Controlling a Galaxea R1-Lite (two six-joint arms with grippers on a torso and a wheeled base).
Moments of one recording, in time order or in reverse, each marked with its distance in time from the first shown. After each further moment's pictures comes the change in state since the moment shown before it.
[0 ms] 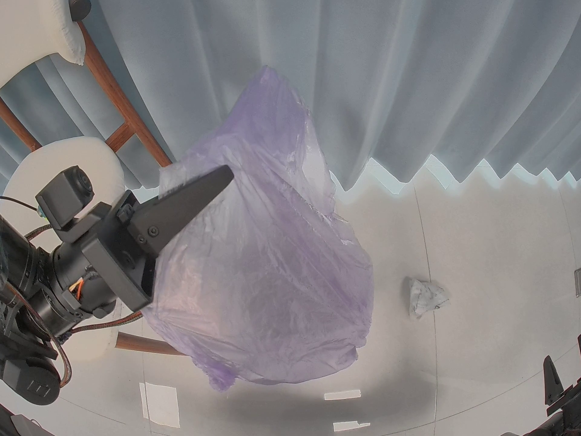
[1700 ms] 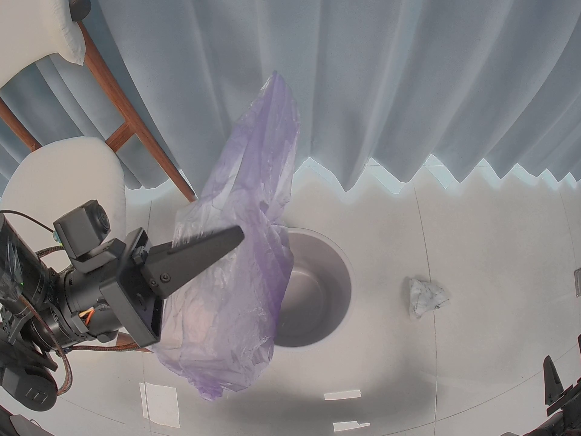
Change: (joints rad) left arm 0.016 -0.021 0.061 0.122 -0.083 0.004; right arm 0.000 0.000 0.000 0.000 0.000 0.000
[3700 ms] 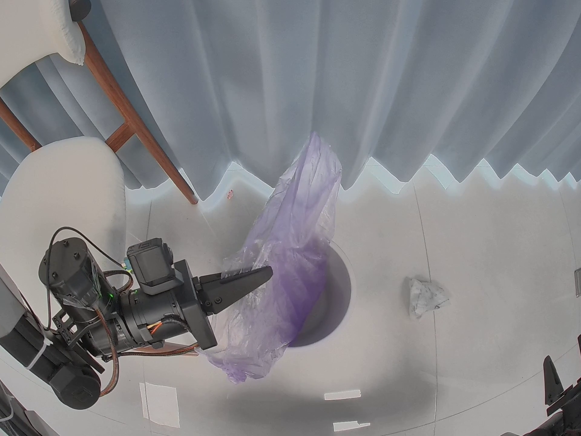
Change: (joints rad) left arm 0.037 0.281 0.034 -0.127 0.010 0.087; right arm 0.000 0.000 0.000 0.000 0.000 0.000
